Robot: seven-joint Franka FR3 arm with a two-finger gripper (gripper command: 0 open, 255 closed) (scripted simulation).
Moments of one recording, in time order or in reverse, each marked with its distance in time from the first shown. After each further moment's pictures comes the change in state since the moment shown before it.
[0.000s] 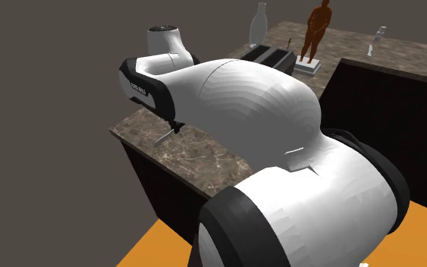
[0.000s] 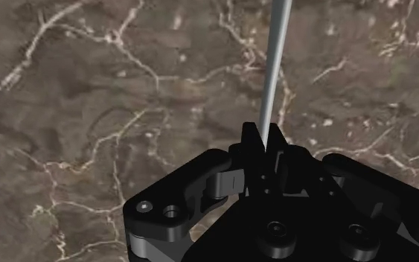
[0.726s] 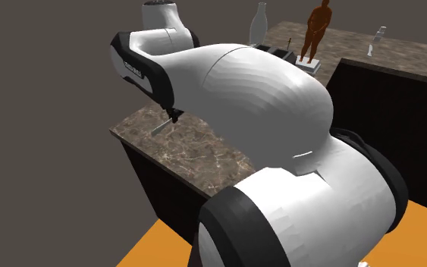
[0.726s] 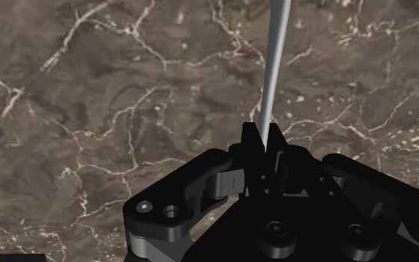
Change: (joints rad) arm 0.003 0.003 0.002 0.134 -0.002 -0.132 0.003
